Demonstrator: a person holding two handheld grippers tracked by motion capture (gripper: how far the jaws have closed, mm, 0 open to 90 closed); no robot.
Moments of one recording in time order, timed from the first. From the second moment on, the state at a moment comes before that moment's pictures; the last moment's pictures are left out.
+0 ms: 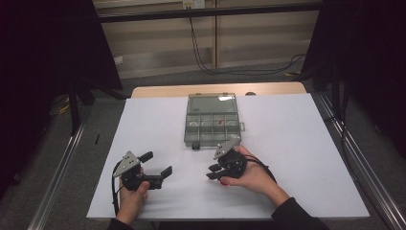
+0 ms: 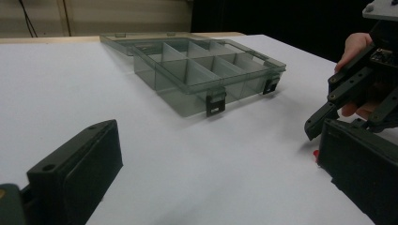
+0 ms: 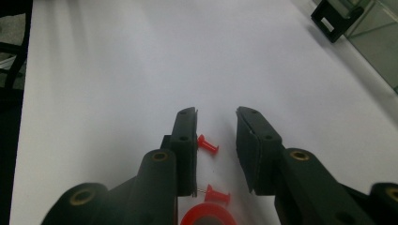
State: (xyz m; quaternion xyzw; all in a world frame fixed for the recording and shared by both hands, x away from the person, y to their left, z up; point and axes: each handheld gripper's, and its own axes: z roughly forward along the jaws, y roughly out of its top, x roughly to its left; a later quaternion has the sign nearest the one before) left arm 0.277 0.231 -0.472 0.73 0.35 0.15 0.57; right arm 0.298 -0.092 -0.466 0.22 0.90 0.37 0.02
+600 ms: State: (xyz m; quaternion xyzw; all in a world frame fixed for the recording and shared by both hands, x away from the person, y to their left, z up) left arm 0.278 0.231 -0.472 0.73 0.35 0.15 0.57; right arm 0.295 -0.085 -0.474 0.21 0.91 0.35 0.03
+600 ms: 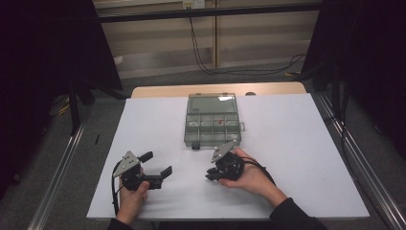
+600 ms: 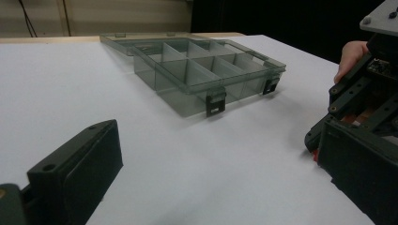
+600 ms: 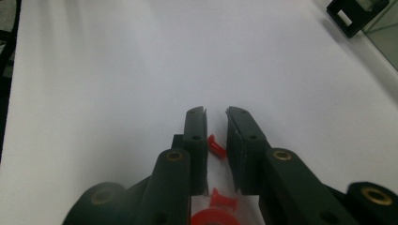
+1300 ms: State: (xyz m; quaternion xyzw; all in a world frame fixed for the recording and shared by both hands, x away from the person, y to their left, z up) left arm 0.278 0.231 -0.472 0.73 0.35 0.15 0.57; right arm 0.296 -0.090 -0.474 0.21 0.91 0.35 0.03
